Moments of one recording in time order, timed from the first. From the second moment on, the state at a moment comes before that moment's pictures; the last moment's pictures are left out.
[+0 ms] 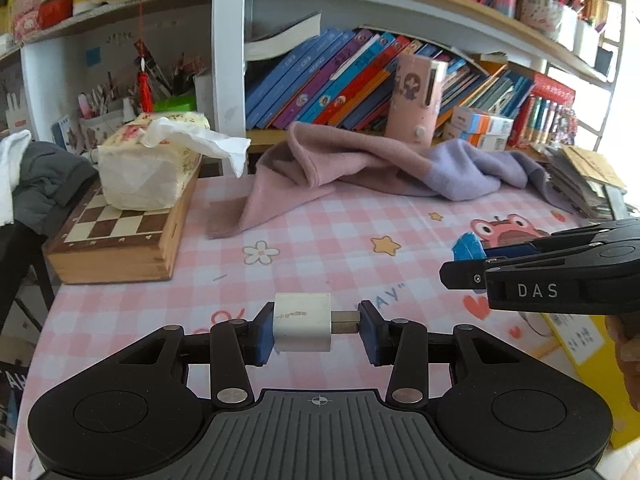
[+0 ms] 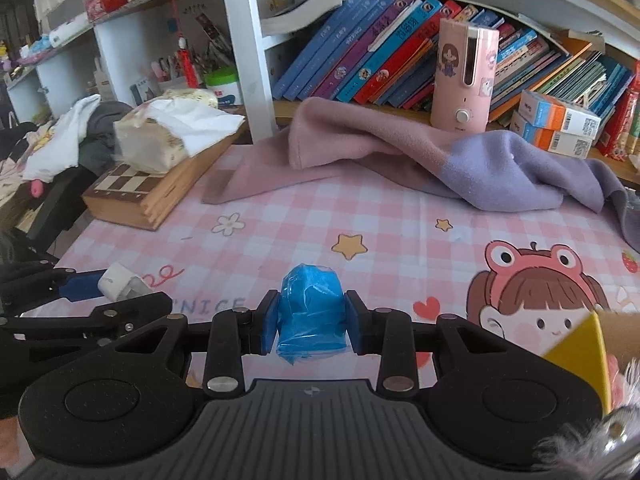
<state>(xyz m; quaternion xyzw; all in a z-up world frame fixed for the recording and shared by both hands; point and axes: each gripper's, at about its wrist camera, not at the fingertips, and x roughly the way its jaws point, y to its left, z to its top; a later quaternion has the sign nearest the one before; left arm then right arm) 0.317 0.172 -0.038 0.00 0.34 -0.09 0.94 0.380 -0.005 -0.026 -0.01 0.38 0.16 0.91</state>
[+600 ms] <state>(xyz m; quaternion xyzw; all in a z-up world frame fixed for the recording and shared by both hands) 0.192 0.180 -0.002 0.00 0.32 -0.11 0.94 0.242 -0.006 0.003 -0.03 0.35 0.18 0.92</state>
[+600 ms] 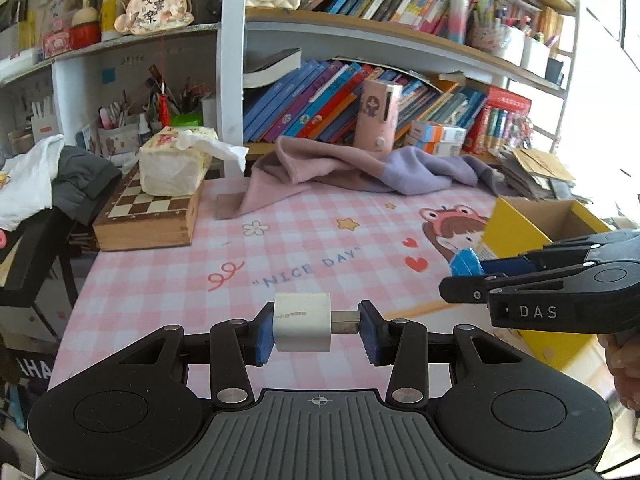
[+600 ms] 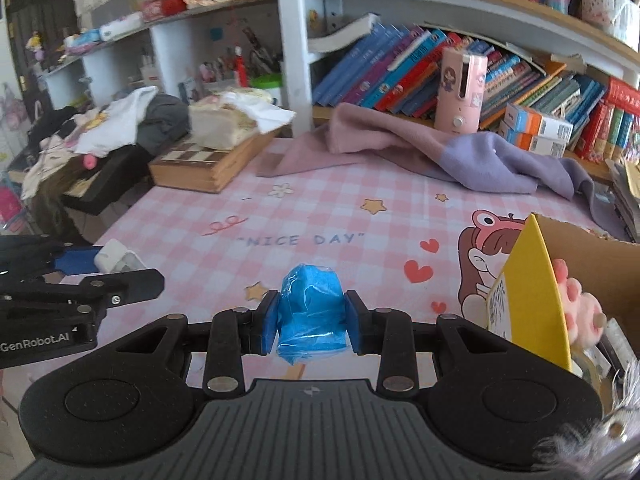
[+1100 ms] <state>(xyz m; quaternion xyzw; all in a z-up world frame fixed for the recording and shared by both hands) 0.109 0.193 0.007 -0.03 0.33 -0.14 0.93 0.142 0.001 0.004 -0.03 0.36 0.19 0.91</state>
